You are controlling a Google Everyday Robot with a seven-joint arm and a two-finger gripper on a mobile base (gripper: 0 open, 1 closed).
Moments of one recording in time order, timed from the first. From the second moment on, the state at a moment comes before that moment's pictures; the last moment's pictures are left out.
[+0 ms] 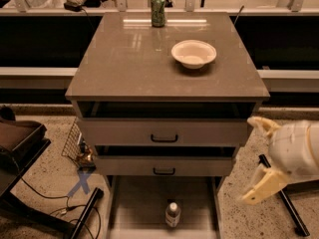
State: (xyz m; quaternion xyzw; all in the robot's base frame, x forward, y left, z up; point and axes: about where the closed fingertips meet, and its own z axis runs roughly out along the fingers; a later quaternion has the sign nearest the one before) arm 0.393 -0.187 0.814 -0.56 0.75 0.12 0.32
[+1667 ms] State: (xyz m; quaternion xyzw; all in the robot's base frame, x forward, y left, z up) arm 0.424 -0.178 0.709 -0.53 0.73 0.14 0.42
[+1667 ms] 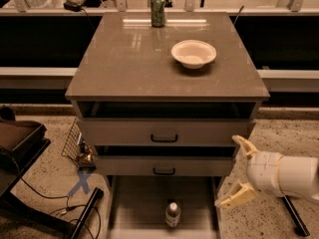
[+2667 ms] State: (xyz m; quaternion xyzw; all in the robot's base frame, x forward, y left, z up) arm 0.449 -0.195 0.520 -0.55 0.62 0.24 0.50
